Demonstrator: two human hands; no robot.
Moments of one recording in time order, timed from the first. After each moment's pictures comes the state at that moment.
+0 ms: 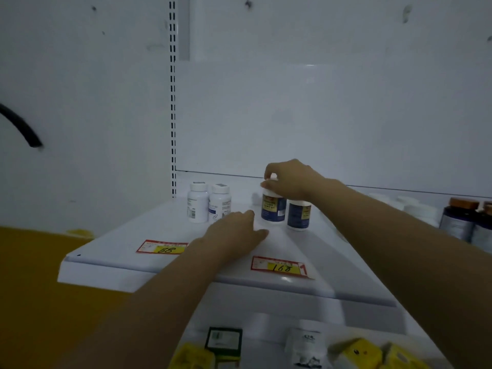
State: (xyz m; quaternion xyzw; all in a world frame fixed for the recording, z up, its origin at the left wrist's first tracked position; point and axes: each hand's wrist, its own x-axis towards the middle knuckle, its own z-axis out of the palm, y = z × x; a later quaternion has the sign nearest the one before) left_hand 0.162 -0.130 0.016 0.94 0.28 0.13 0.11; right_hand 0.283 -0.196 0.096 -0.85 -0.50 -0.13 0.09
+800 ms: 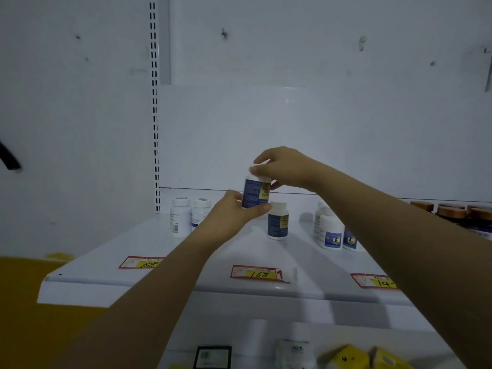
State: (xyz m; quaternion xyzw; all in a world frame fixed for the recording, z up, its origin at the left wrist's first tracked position) left_hand 0.166 -0.156 0.051 0.84 0.19 0.31 0.41; right_hand 0.275 -0.239 0.134 -0.78 -0.52 -0.02 0.35
